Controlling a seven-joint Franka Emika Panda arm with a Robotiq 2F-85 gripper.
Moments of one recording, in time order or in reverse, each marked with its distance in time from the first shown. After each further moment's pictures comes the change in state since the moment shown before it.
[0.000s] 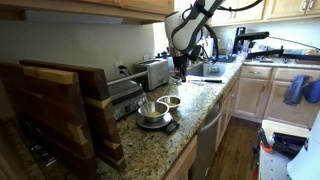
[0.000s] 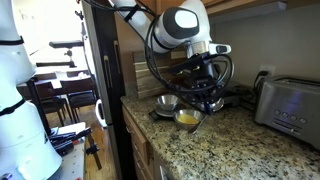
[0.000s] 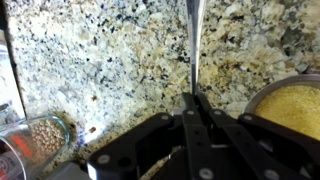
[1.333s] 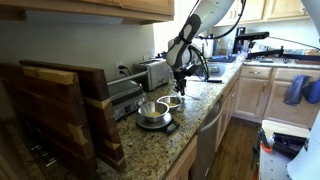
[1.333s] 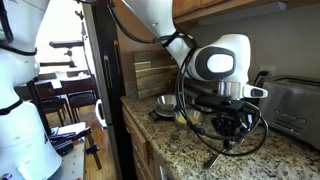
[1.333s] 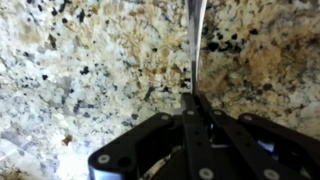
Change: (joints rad) arm -0.114 0.390 0.002 0.310 0.292 0.003 -0.170
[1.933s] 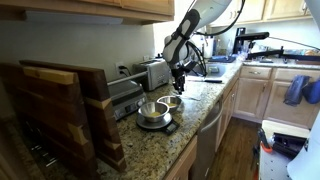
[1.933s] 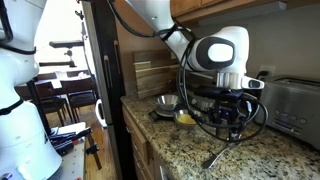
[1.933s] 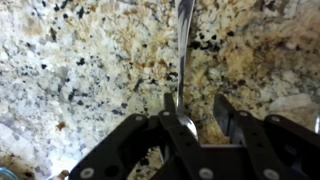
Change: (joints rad) arm 0.023 -0.035 0.007 0.023 -0.010 -0.100 -0.021
